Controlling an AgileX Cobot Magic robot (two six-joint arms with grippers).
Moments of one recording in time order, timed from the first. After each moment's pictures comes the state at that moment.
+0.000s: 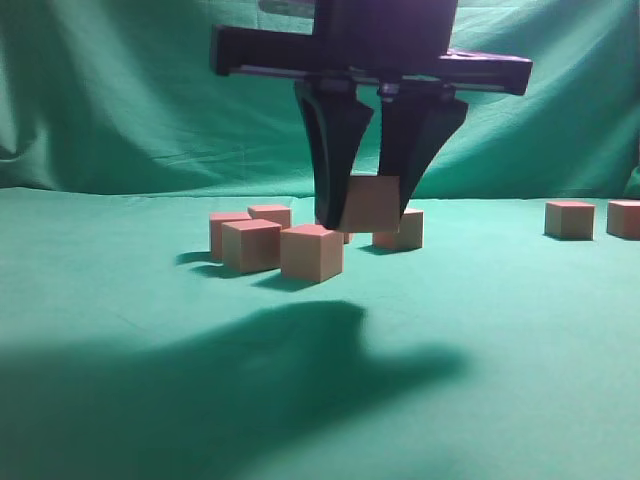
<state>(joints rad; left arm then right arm) -0.01 -0.01 0.02 0.02 0.35 0.01 0.89 1.79 -1.17 -0.19 0.77 0.54</state>
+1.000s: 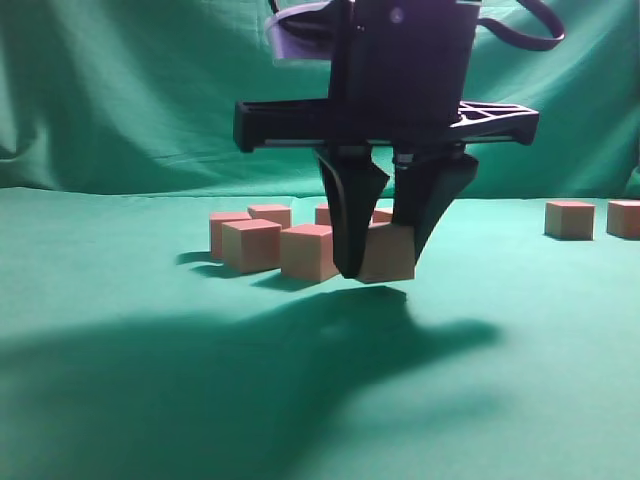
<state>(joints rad) -0.01 -0.01 0.02 0.02 0.35 0.01 0.87 1.85 -1.12 -0.28 0.66 0.61</state>
